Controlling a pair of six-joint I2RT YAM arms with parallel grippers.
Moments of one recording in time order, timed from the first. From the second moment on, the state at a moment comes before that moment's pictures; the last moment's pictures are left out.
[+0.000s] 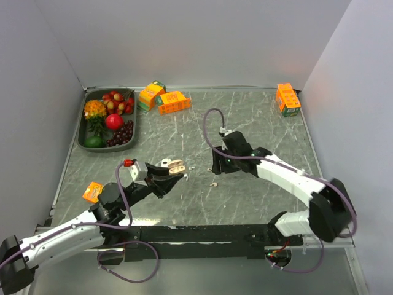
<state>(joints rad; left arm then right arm) -0.92 0.55 0.22 0.62 0.10 -0.26 0.63 1.29 0.85 -0.45 -0.05 0.43</state>
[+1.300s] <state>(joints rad) -1.12 0.42 0.22 0.46 -0.11 -0.24 0.75 1.80 1.19 -0.57 0.14 0.22</state>
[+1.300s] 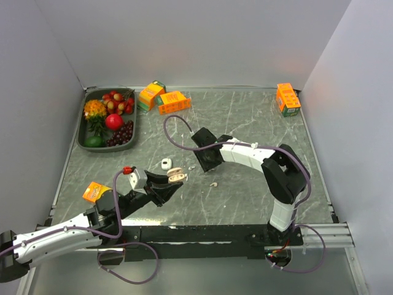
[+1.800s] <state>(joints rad) -1.13 0.43 0.22 0.45 -0.12 -0.23 0.75 1.85 1.20 -0.57 0.14 0.22</state>
